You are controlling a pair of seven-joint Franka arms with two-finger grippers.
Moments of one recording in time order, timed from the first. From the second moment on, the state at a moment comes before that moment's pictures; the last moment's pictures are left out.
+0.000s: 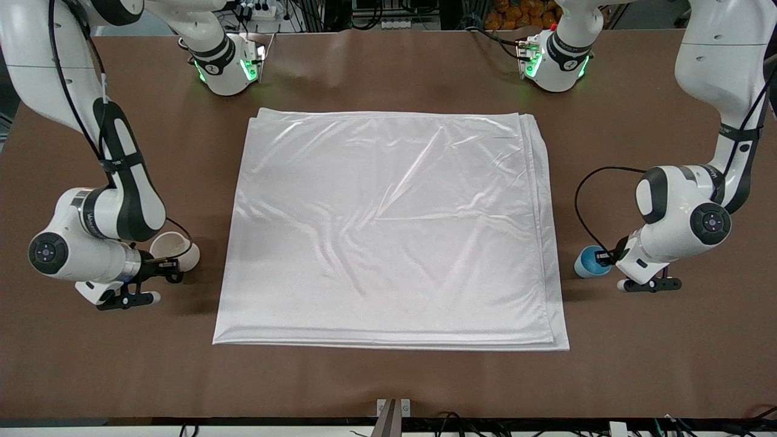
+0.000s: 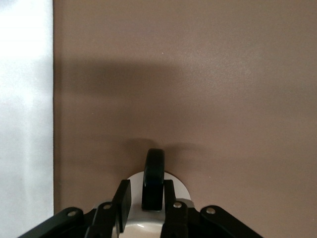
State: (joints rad) left arm 0.09 0.54 -0.07 -1.84 0.05 2.36 -0.04; right arm -0.08 0.64 0.01 -1.63 0.00 2.16 -0.19
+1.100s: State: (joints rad) left arm 0.08 0.46 -0.10 -1.83 0.05 2.31 -0.04; right arm -0.08 0.64 0.01 -1.62 0.00 2.13 -0.18
